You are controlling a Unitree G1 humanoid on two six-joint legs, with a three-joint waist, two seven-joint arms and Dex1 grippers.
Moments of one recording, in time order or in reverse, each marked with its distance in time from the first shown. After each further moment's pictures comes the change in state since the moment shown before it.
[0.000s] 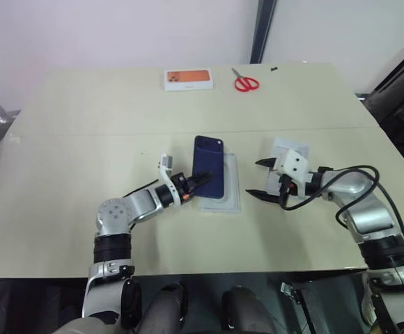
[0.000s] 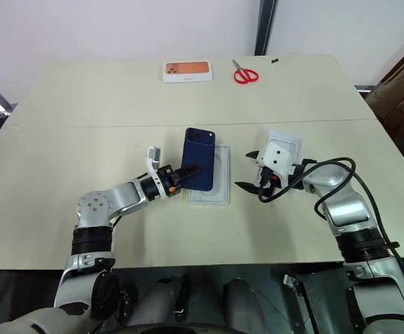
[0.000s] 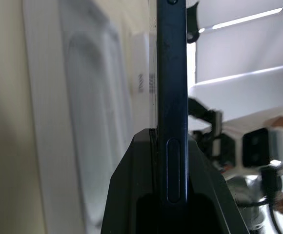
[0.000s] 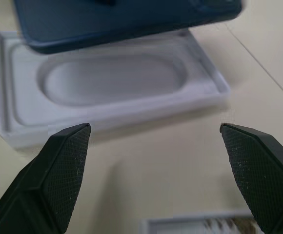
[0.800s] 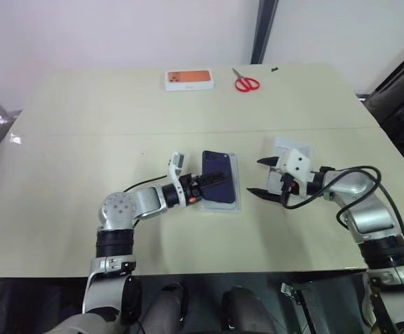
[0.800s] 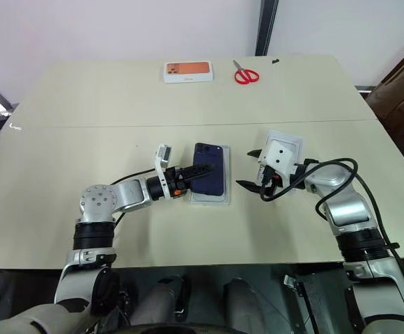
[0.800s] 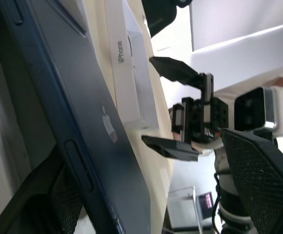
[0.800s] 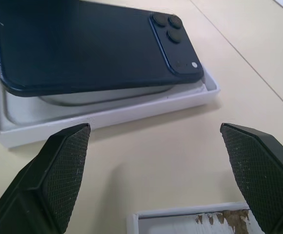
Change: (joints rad) left arm -0.026 0.029 -0.050 -0.078 0.024 0.090 -0.063; right arm -0.014 0.017 -0.010 0.033 -0.004 -0.023 0.001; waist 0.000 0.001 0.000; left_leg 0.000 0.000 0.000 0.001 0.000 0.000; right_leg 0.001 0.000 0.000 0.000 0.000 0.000
